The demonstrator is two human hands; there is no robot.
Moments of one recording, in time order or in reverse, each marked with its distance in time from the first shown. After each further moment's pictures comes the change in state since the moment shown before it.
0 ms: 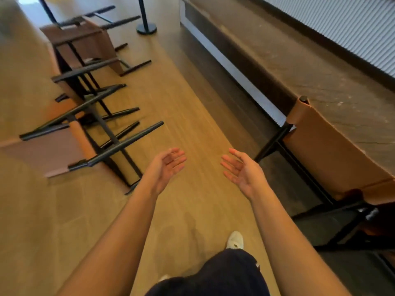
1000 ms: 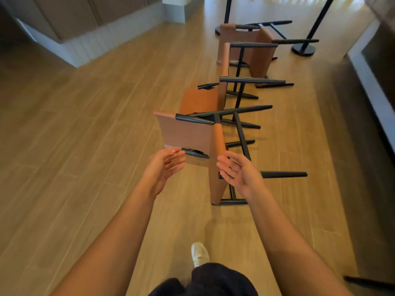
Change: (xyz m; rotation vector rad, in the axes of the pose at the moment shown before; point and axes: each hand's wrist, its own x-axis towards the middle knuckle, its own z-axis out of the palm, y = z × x) left_hand -0.077 0.250 -0.423 -0.174 0.547 0.323; right_hand 0.034 0.185 0.508 -0.368 -0.597 0.222
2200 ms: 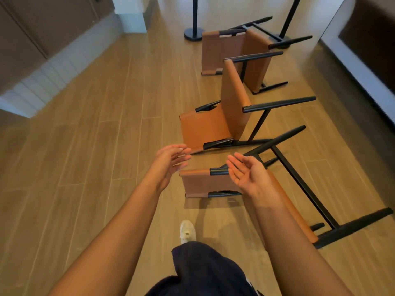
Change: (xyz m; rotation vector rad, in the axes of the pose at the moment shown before) left_hand 0.421 0.312 -0.133 0.257 -0.267 -0.076; right_hand 0.357 -0.084 0.324 0.434 0.339 -0.009
